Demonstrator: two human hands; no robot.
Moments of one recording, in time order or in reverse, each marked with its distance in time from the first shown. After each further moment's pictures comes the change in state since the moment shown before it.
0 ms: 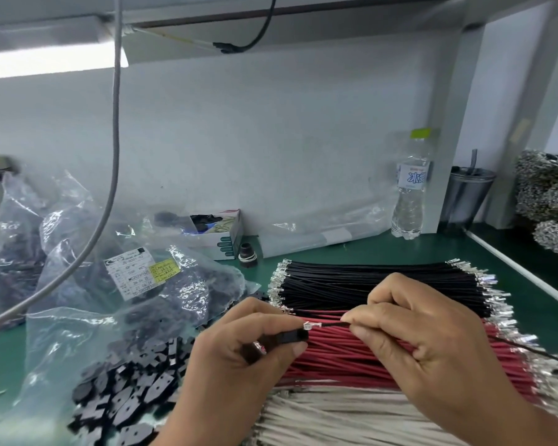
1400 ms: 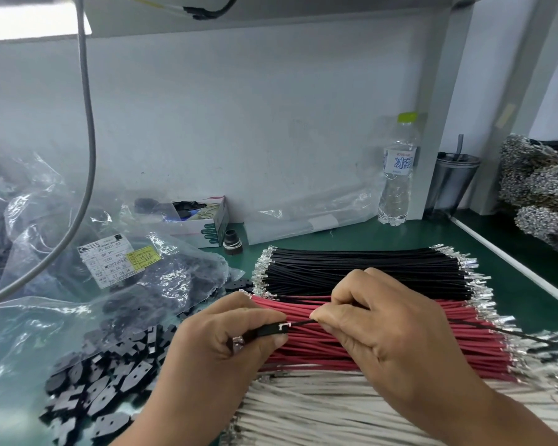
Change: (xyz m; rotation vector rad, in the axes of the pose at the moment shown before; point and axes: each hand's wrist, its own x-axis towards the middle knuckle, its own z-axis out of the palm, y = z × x) left_hand -0.002 0.006 -0.003 0.148 -0.072 -0.055; right_hand -0.004 -0.003 0.011 -0.135 -0.082 -0.074
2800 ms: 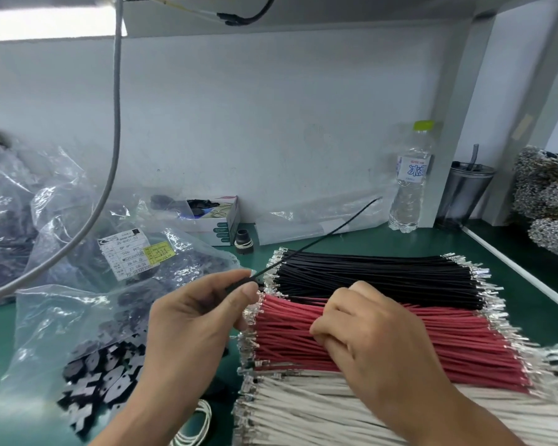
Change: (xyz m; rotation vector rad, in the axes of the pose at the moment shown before) left_hand 0.009 -0.014 -0.013 -0.449 0.274 -0.337; right_hand 0.003 -0.013 0.020 -0.044 -0.154 0.061
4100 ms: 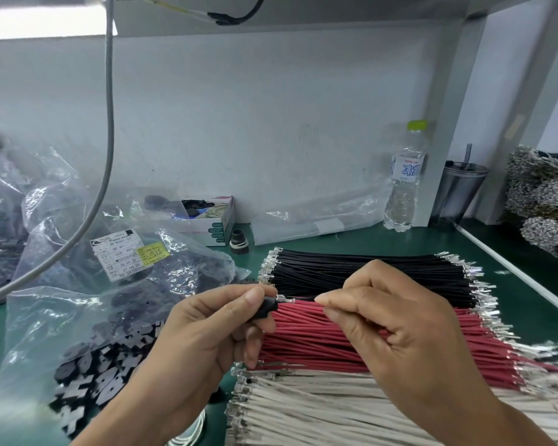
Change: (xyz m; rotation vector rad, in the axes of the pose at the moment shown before) left_hand 0.001 -0.002 0.000 -0.397 -0.392 -0.339; right_hand -0.003 0.002 -0.025 0.345 0.263 0.057
